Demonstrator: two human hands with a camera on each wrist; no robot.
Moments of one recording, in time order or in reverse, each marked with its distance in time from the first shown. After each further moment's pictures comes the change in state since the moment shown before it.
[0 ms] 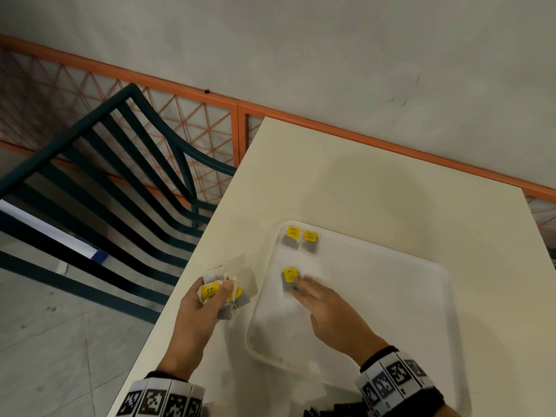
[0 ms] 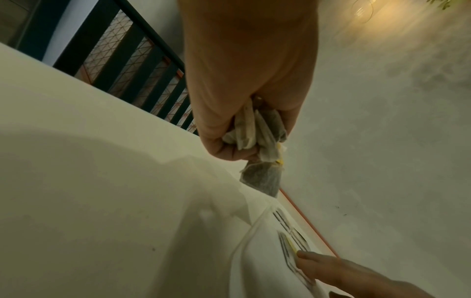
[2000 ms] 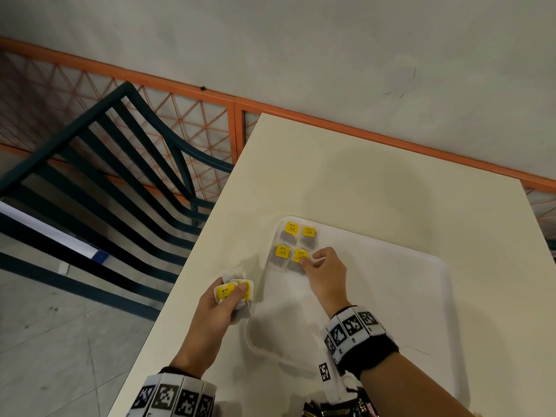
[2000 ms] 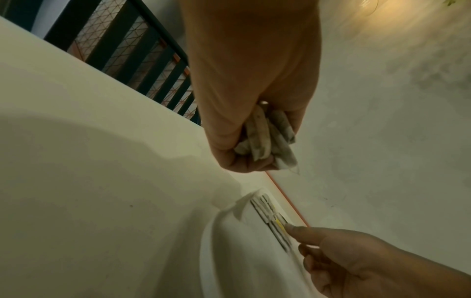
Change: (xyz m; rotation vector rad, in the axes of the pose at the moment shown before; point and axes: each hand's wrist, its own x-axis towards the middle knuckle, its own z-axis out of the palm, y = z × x) left_hand -0.004 -0.006 0.014 -0.110 -0.143 -0.122; right_hand 0.057 0.000 -0.001 0.700 0.474 0.825
